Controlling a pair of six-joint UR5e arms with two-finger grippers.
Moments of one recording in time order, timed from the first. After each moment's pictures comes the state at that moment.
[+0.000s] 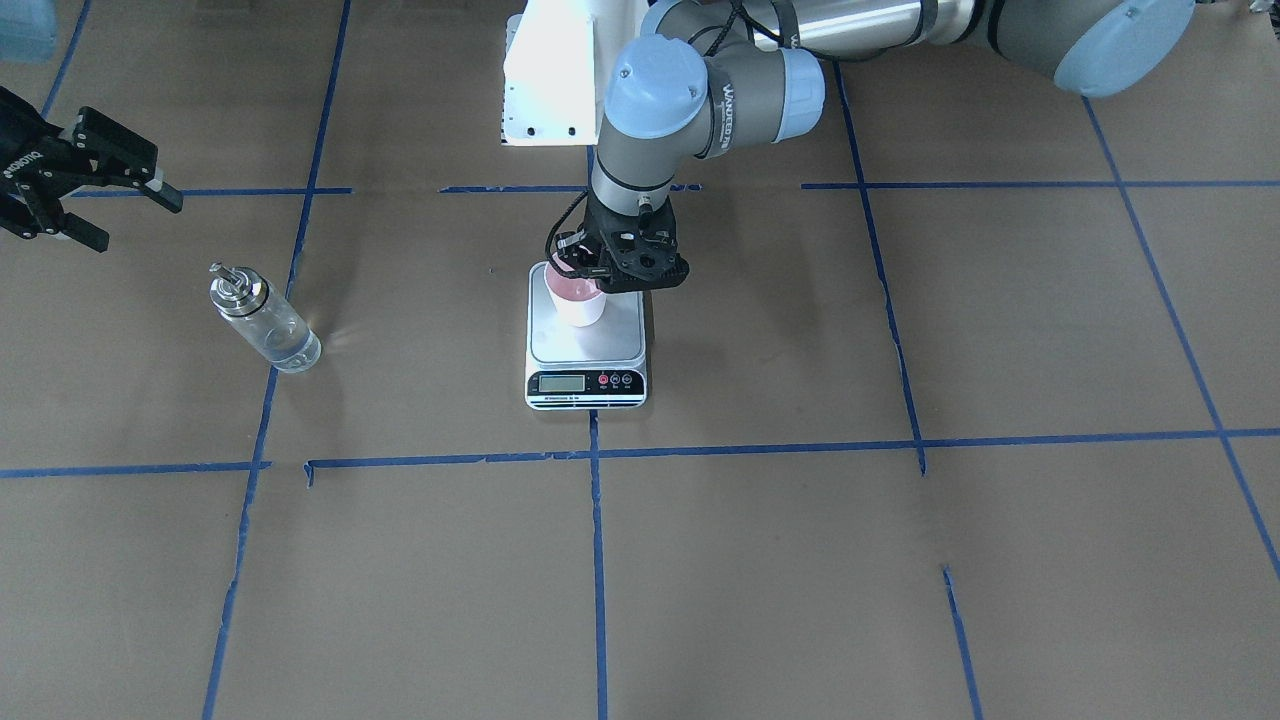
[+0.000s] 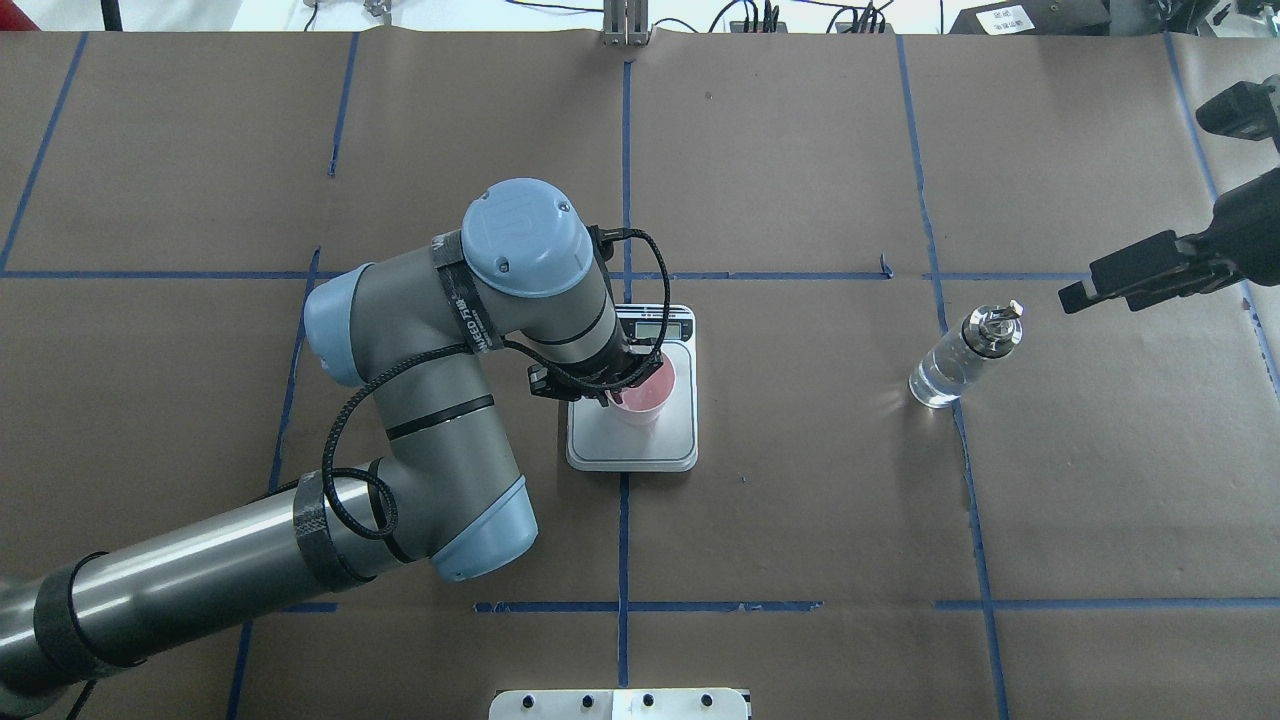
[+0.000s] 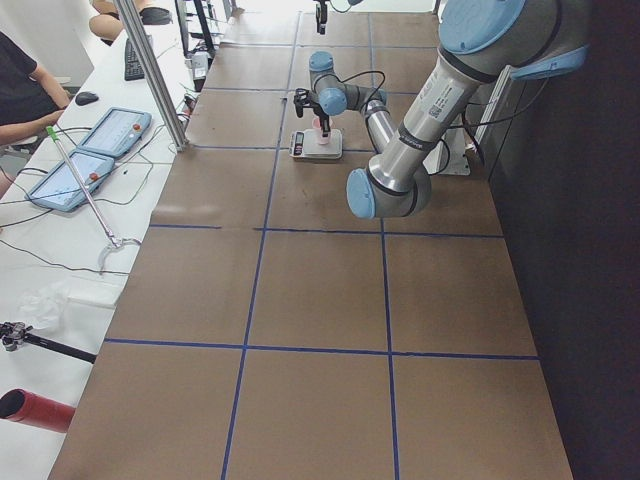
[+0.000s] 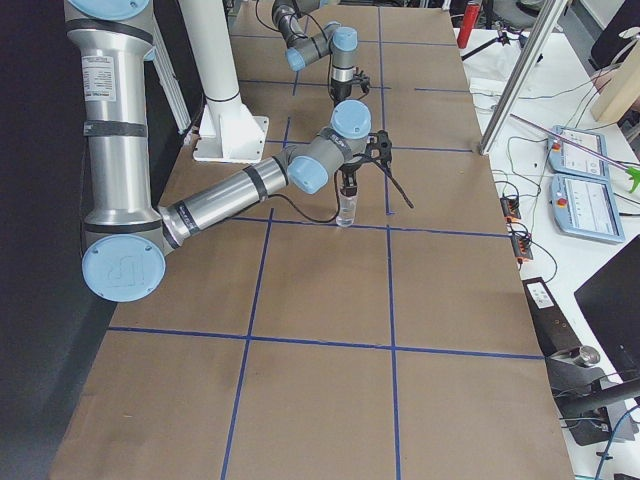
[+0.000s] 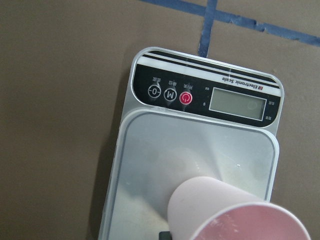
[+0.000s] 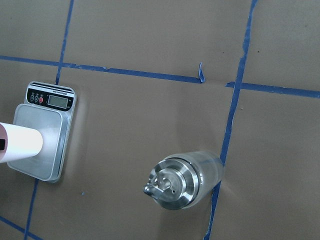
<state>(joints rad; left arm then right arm) -0.51 -2.38 -1.58 -1.65 -1.99 -1.43 1.10 -1.56 2.04 -1.24 2.49 0.71</state>
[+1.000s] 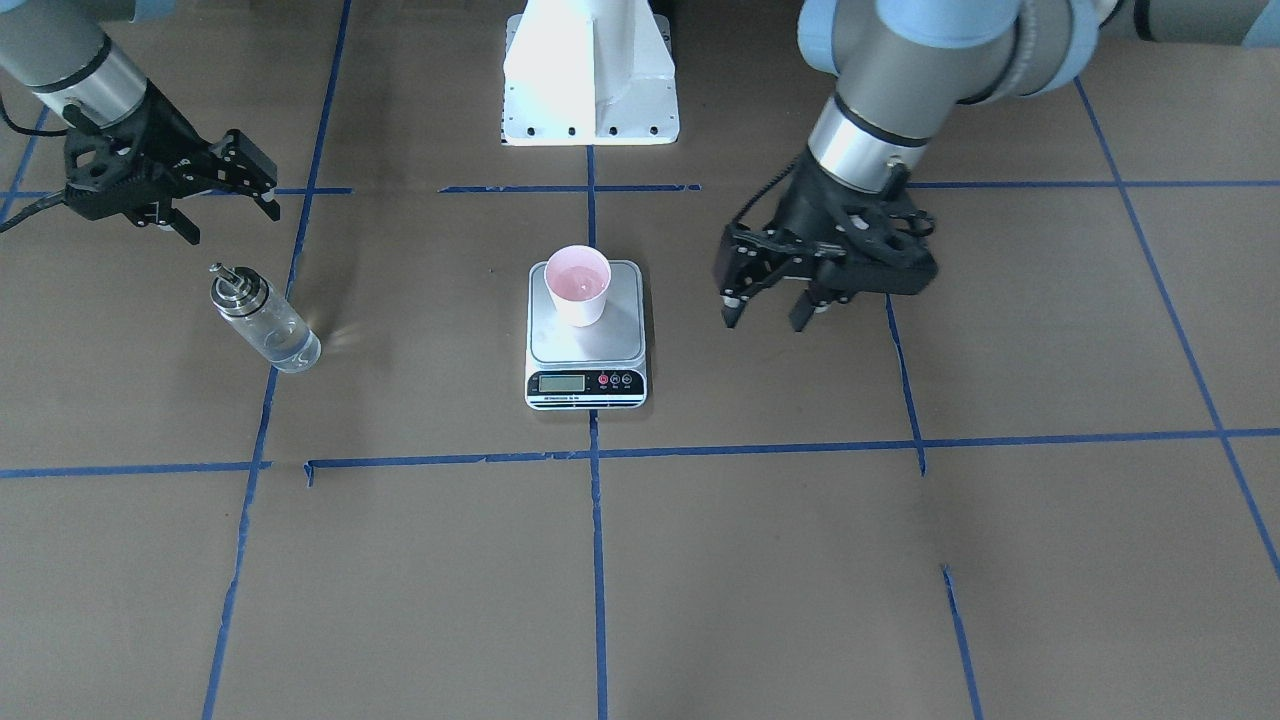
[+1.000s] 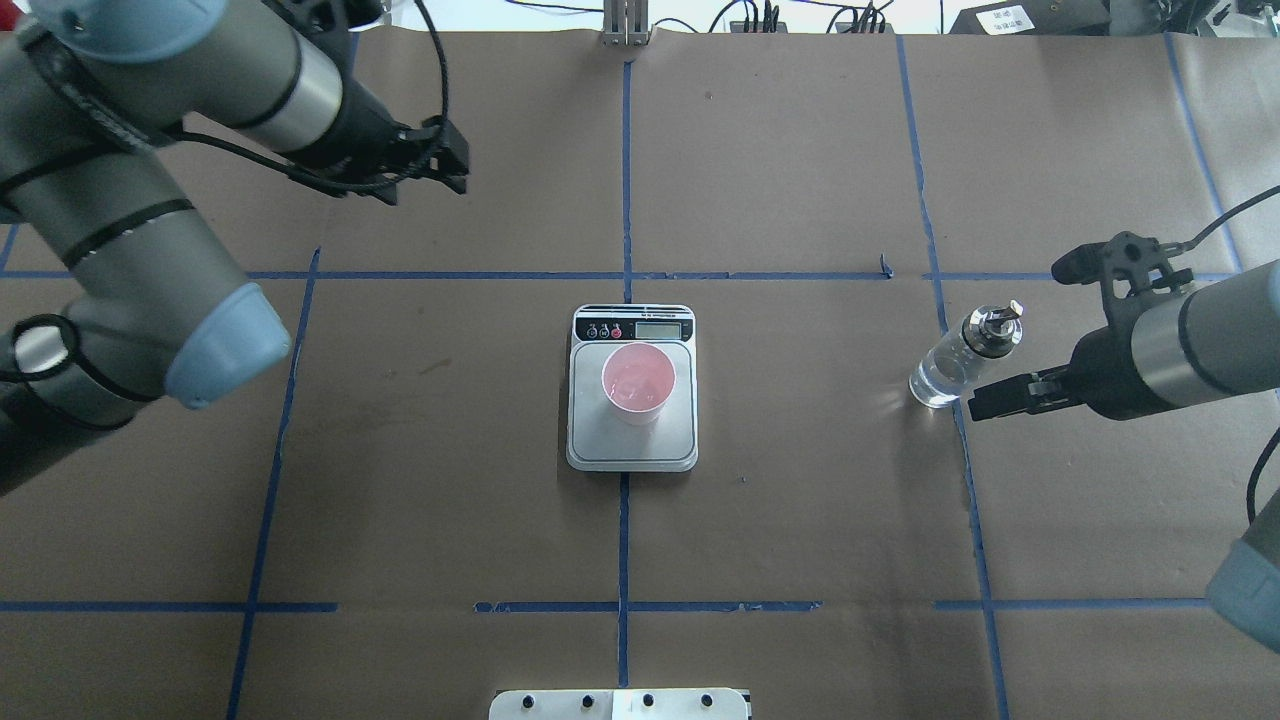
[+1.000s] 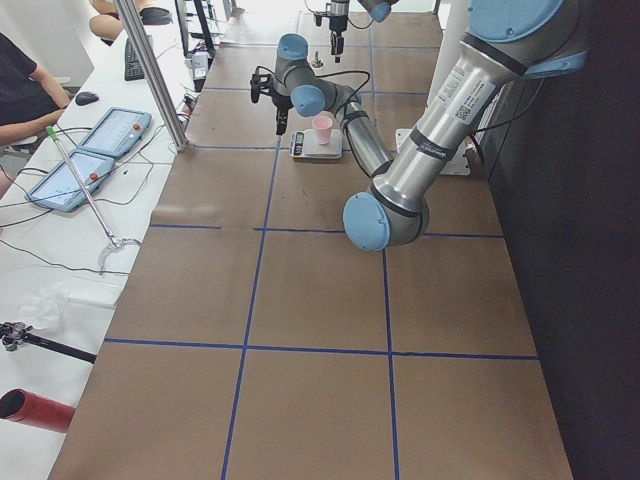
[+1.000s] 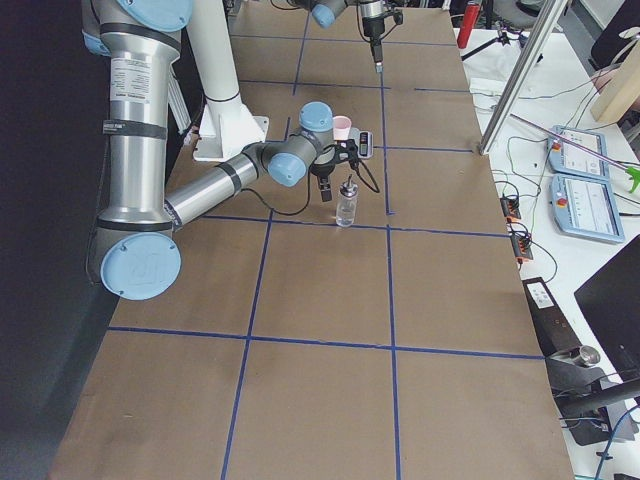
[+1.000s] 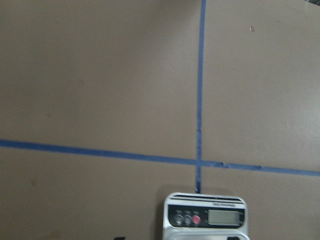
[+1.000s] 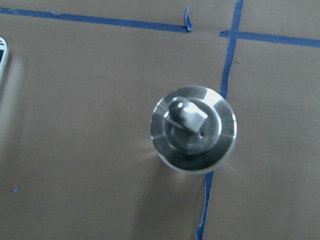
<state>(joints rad) -0.89 -2.14 -1.83 -1.70 -2.04 -1.07 0.71 -1.65 2.14 -1.22 1.99 0.96</state>
